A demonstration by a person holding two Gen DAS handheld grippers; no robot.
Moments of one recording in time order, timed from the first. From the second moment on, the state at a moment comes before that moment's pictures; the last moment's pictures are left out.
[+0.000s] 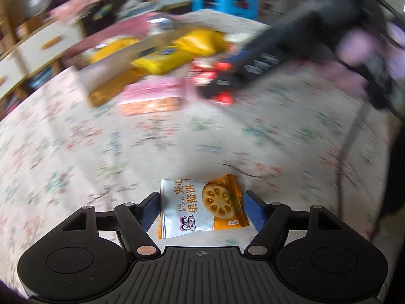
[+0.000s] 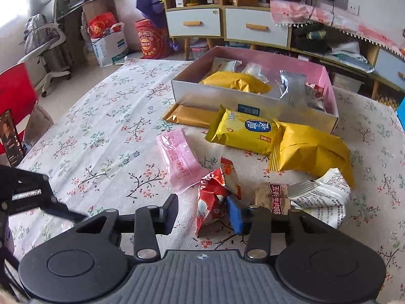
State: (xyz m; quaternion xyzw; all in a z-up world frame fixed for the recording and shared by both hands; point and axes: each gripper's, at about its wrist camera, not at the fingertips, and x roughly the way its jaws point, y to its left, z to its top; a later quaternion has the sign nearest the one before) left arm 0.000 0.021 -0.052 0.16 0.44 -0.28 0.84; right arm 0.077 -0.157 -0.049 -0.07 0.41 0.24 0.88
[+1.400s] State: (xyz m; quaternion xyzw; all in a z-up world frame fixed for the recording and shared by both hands) left arm 0.036 0.053 -0.032 0.03 0.45 -0.15 0.88; right arm 0.087 -0.167 -0.030 -0.06 0.39 0.22 0.89
